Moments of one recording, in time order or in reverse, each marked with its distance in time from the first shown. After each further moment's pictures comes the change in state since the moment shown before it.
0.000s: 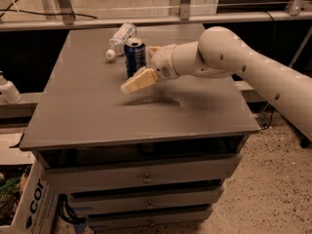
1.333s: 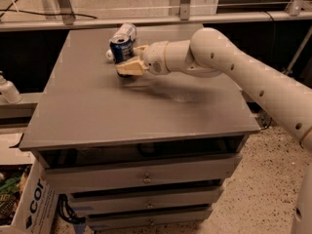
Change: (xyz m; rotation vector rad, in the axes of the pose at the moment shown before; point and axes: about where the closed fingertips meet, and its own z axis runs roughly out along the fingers) arm -0.021 -0.015 0.029 -0.007 -0.107 0.026
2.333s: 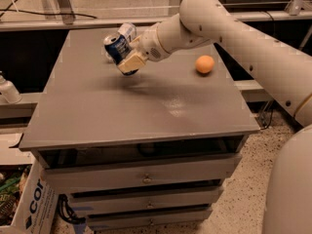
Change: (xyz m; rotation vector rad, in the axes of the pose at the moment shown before) arm -0.005 0.000 -0.010 -0.071 0.295 -0.174
